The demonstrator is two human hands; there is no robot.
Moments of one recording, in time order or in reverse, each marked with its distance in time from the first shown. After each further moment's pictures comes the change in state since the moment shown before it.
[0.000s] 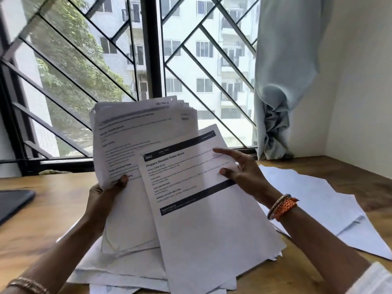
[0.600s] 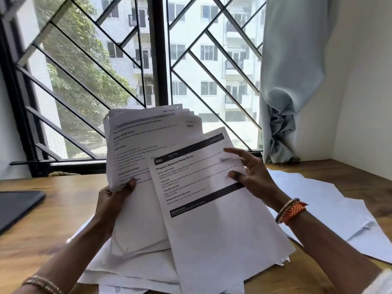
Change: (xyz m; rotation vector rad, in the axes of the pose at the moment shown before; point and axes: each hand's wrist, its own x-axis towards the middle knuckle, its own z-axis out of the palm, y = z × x) left_hand 0.004 -0.004 -0.002 0.025 0.051 -0.058; right_hand 0.003 0.007 -0.007 -0.009 0.004 -0.061
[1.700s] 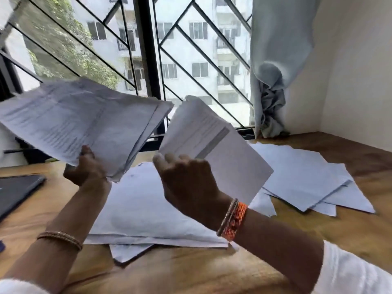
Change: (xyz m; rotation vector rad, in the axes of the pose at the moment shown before) left_hand 0.030 0.024 -0.009 -0.332 0.591 0.043; right_hand -0.065 -0.091 0.143 -1.309 0.174 -0.495
